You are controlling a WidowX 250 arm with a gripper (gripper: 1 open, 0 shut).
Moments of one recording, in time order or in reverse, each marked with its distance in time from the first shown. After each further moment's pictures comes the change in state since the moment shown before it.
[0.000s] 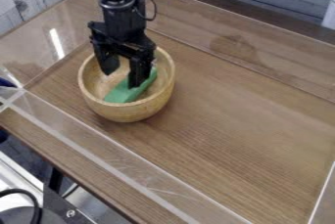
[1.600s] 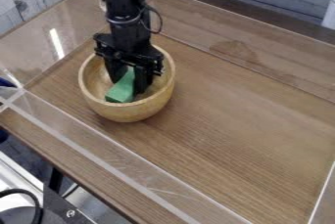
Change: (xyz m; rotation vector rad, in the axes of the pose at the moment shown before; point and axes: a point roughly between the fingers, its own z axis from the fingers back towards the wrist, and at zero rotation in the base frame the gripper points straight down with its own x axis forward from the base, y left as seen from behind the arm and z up) arm 0.007 -0.009 -0.012 0.010 -0.047 0.050
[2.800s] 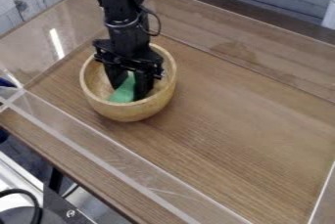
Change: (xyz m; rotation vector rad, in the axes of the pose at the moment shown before) arm -0.016 -0.004 -0.003 -0.073 0.068 0.029
